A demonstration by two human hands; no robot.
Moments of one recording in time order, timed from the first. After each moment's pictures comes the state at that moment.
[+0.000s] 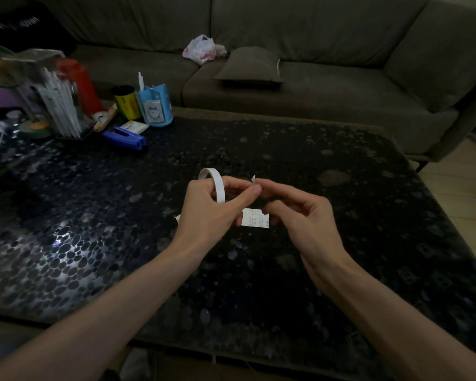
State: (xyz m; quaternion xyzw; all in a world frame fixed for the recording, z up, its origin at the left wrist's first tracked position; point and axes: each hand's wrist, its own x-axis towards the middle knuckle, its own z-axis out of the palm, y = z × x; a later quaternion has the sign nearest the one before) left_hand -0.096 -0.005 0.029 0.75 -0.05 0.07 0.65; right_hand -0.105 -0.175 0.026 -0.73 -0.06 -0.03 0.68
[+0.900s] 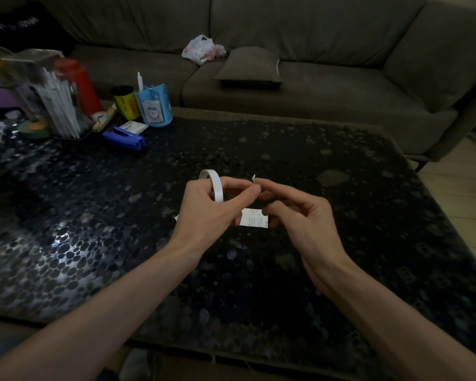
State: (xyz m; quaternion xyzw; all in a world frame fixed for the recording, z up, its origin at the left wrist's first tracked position) left_hand -0.095 -0.003 0.029 0.74 -0.04 0.06 0.67; right_hand -0.105 -0.175 0.026 -0.73 -0.05 -0.03 0.68
